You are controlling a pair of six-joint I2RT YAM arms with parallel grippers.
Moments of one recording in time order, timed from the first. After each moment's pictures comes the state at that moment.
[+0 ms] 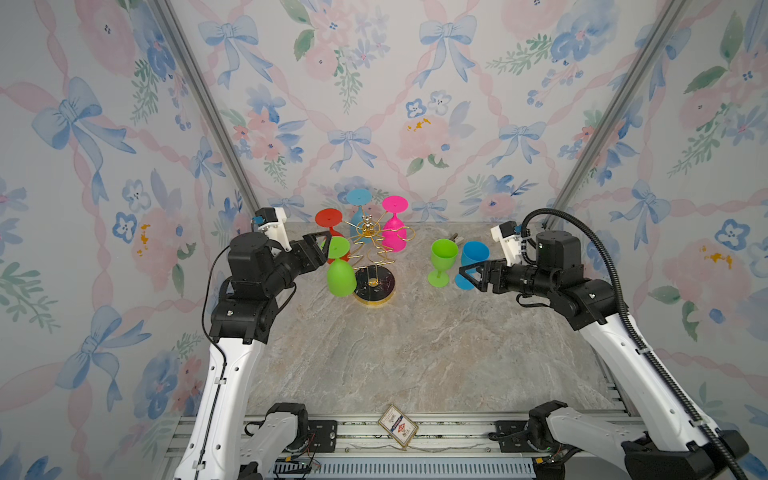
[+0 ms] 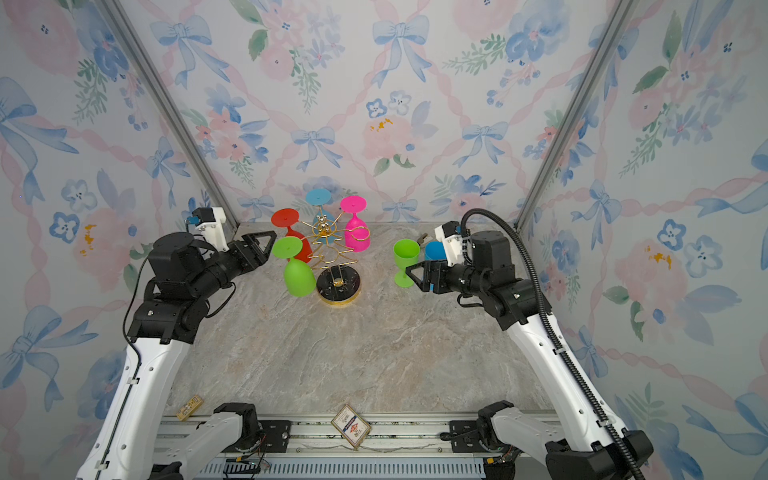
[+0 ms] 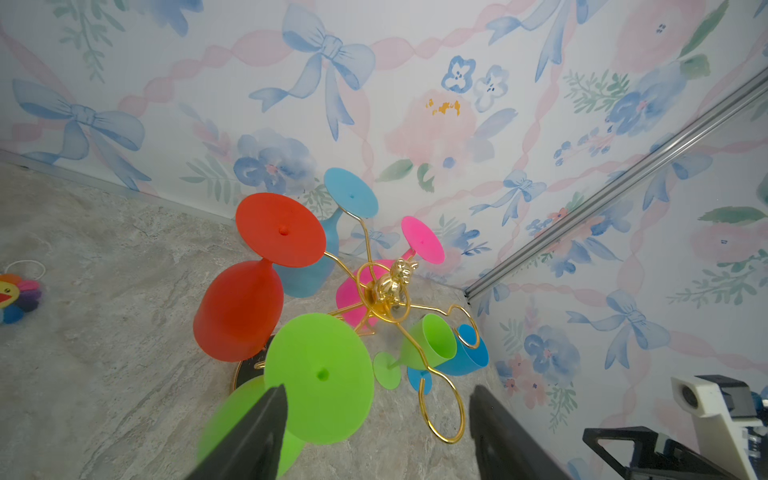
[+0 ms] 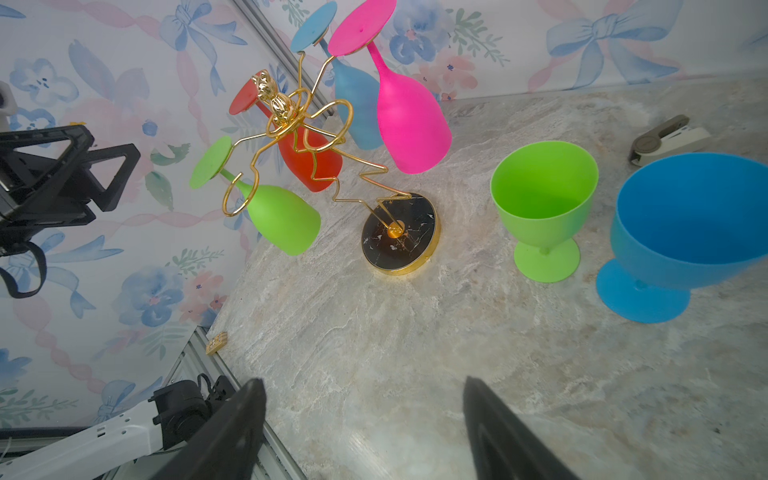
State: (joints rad) left arm 0.01 0.98 1.23 -0.49 0.38 -0.55; right arm 0.35 1.12 1.28 -0.69 -0.49 0.33
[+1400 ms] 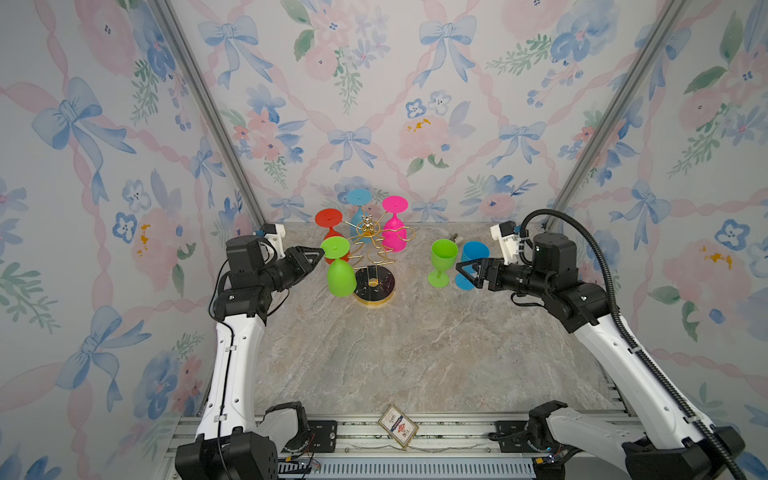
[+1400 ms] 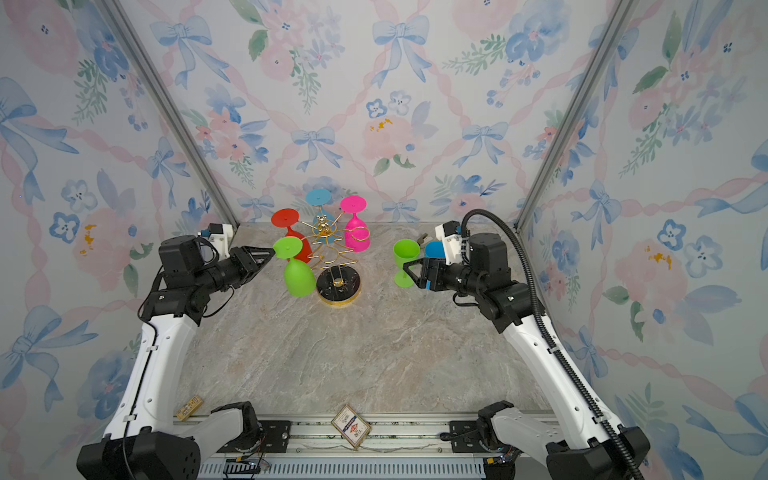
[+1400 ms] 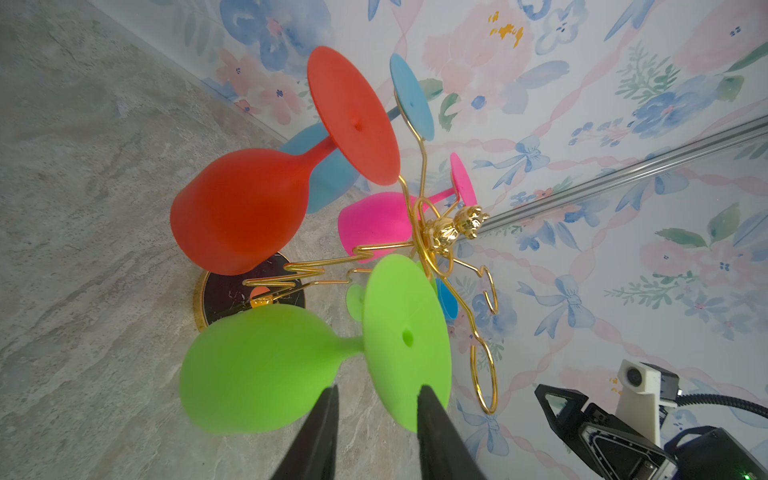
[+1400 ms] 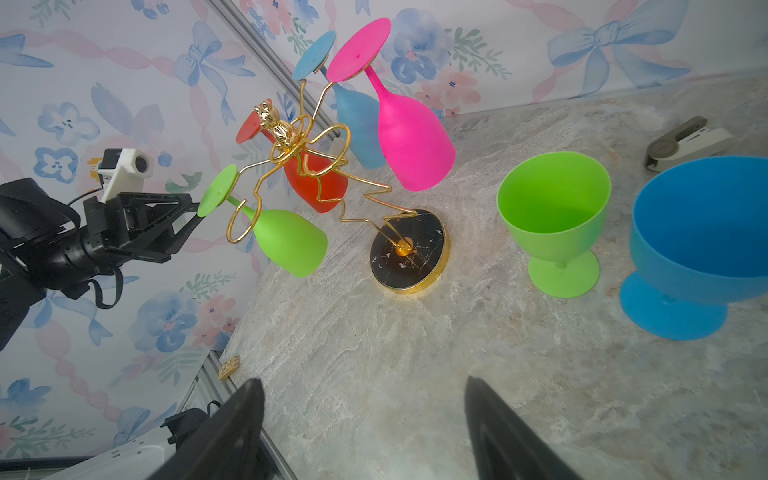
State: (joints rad) left arm 0.17 1.11 1.13 -0.49 0.73 -0.66; right arm 0.36 1.12 1.21 -0.55 -0.49 0.42
